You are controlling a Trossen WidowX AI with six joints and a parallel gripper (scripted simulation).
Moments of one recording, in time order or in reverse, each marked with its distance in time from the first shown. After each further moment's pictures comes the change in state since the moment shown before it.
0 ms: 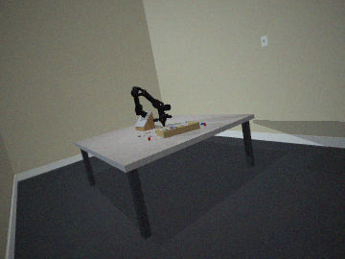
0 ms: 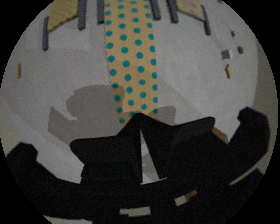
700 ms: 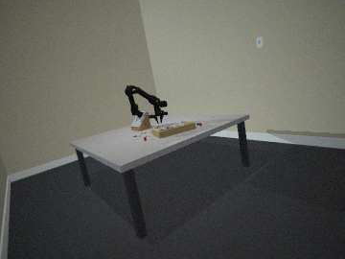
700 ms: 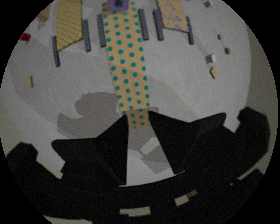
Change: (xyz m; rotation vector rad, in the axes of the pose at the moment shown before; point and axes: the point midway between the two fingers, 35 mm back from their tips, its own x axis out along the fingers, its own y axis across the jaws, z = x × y) arm -0.038 -0.001 0.020 0.051 0.025 -0.013
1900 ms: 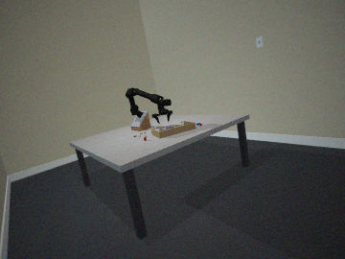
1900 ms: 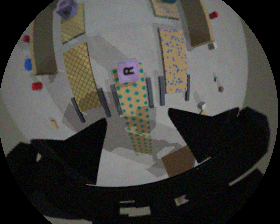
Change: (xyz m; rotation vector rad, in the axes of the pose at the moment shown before) arm -0.018 0.004 0.129 0.022 -0.008 0.006
